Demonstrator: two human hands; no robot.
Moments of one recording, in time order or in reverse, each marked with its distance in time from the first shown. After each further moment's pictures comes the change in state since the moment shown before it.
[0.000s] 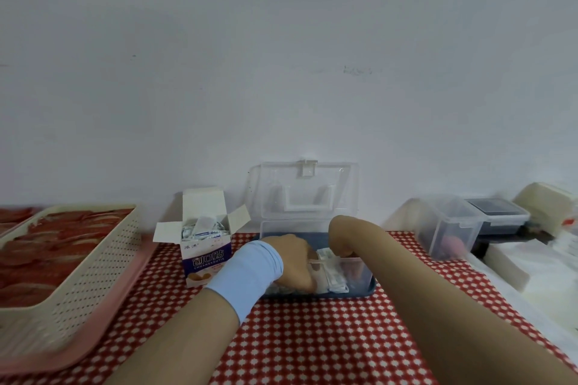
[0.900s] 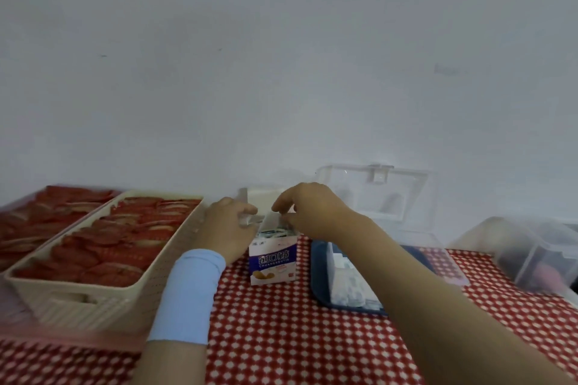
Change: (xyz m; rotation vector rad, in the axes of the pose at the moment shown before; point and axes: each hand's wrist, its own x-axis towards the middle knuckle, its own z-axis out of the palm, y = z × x) left_hand -0.103 -0.154 -0.008 -0.327 0.738 -0.425; right_hand -0.003 -0.146 -0.046 0.253 0.463 -0.585
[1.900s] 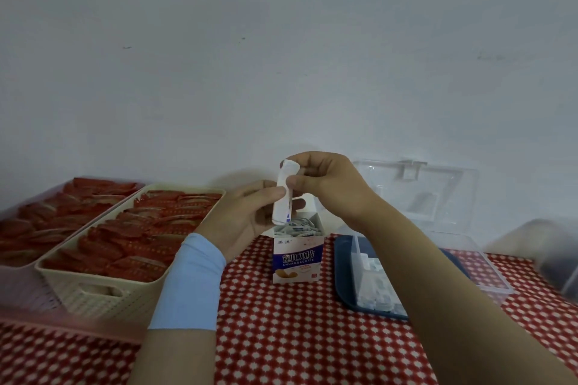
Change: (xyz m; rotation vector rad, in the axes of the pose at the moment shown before) left_hand 0.007 -0.003 -0.013 -1.365 -0.289 -0.051; right_hand 0.008 -0.015 -0.008 1.135 0.173 -0.088
